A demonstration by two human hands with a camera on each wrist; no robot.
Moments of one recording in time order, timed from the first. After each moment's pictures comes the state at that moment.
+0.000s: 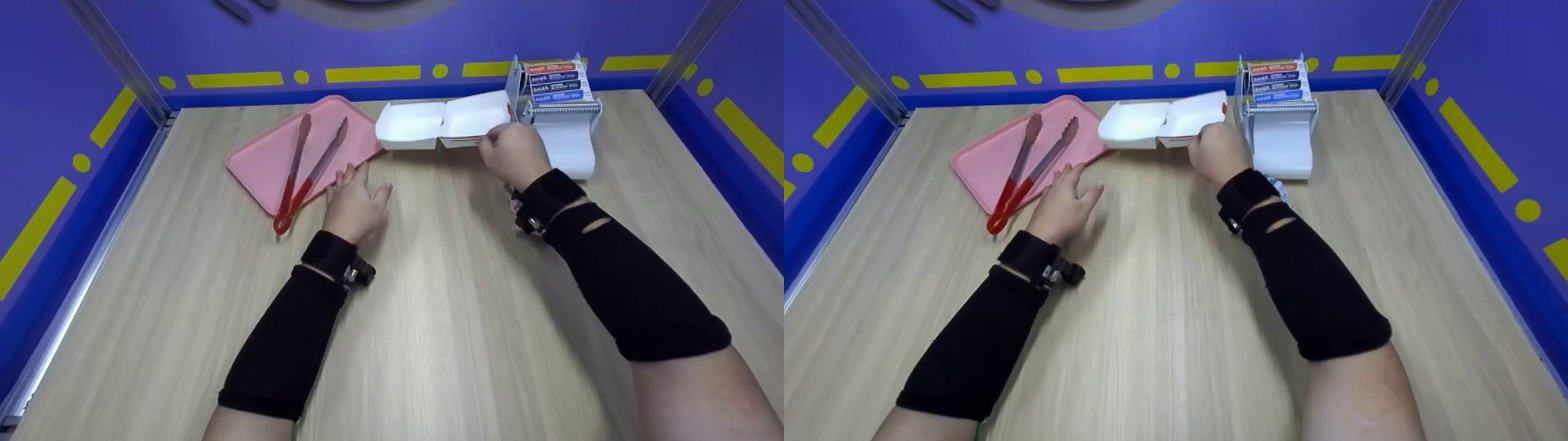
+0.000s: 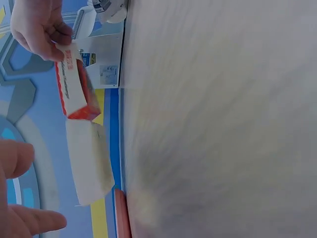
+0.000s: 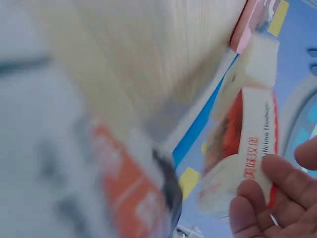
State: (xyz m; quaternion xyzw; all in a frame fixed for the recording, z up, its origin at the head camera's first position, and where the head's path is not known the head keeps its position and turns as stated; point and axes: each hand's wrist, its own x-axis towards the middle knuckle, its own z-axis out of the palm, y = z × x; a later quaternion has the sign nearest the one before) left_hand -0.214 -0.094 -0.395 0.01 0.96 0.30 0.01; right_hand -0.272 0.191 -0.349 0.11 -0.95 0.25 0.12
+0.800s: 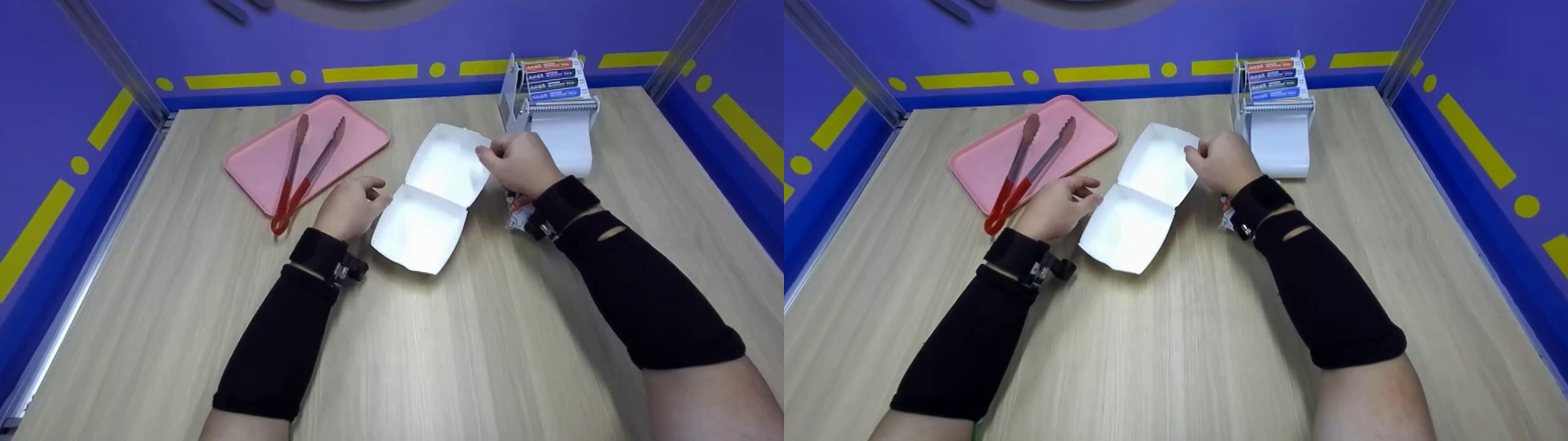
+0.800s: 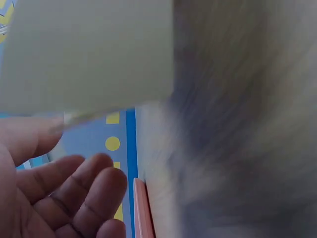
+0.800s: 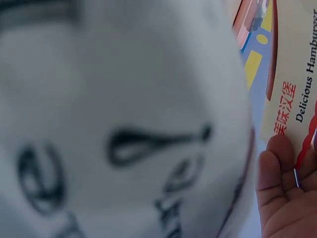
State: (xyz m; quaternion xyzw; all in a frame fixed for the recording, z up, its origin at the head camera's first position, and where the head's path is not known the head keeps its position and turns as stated) left_hand -0.207 -0.103 -0.383 0.09 0.93 0.35 0.05; right_hand -0.259 0.214 -0.361 0.15 -0.92 0.34 0.09
